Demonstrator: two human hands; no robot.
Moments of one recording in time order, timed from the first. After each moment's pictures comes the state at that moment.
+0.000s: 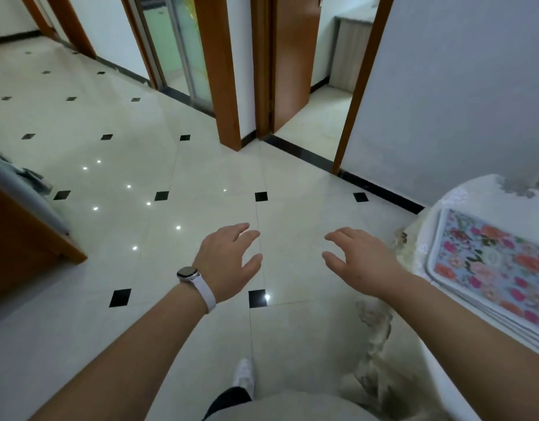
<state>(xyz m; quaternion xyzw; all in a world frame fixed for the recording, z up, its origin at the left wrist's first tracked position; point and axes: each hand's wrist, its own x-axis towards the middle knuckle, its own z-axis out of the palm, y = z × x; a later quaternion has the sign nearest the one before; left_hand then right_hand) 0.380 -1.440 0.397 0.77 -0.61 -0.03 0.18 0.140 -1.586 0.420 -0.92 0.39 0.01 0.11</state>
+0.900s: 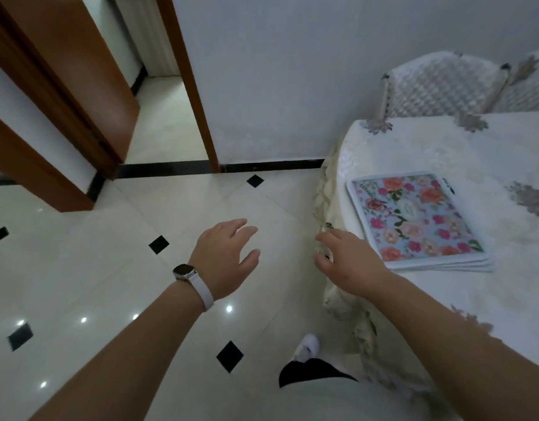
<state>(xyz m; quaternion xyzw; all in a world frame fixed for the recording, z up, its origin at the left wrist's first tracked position) 0.380 -1.781 0.378 0.51 -0.84 -0.10 0.13 0.120 -1.739 0.375 -0.71 0.68 -0.05 0.18</state>
